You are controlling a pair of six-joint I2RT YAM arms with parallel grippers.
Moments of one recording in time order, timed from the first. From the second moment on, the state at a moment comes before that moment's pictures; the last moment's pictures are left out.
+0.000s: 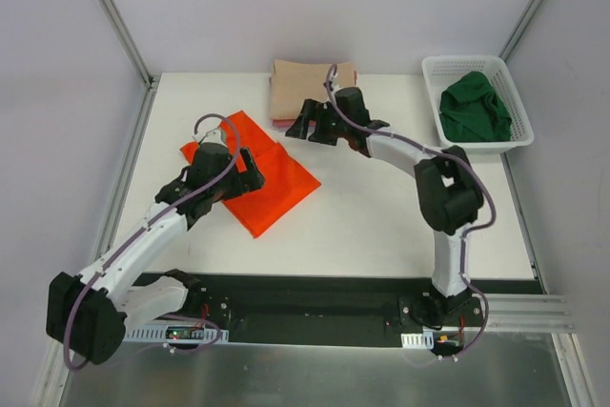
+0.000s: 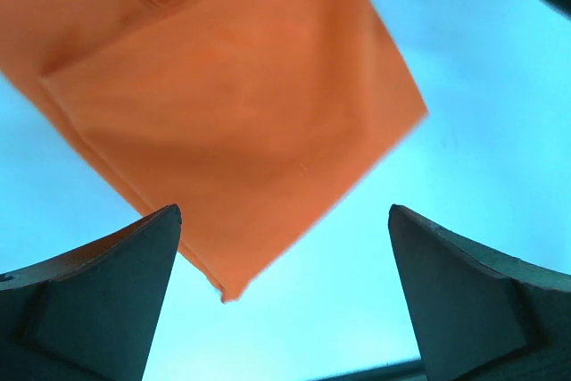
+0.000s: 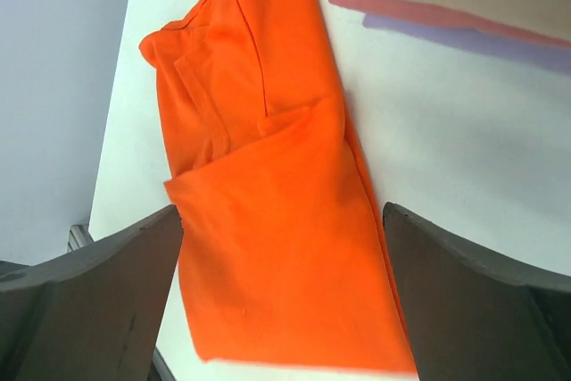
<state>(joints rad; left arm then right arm) -0.40 1.07 0.77 -0.44 -0.09 -0.68 0.56 2.08 1.53 0.00 -0.40 0.64</state>
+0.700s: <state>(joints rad) -0.78 1.34 0.72 -0.53 -0.18 -0.59 0.55 1.70 0.92 0.07 -0.40 0.69</state>
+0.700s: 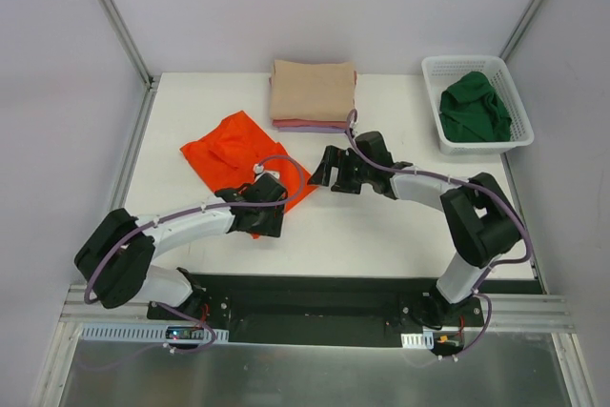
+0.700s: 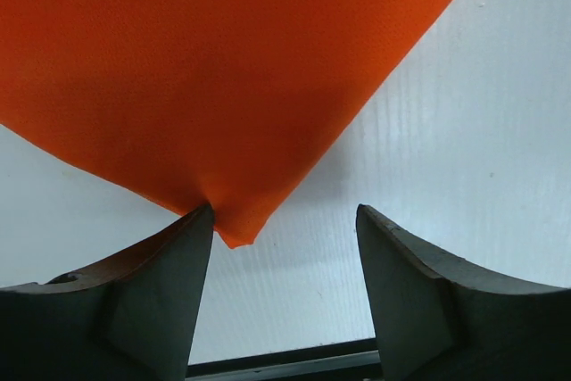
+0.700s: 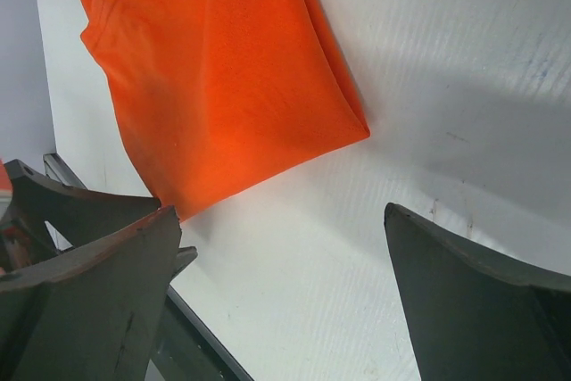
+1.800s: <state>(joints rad) -0.85 1.49 0.78 -0.56 -0.27 -0.56 0.60 1.91 1.09 -0.07 -0.24 0.85</state>
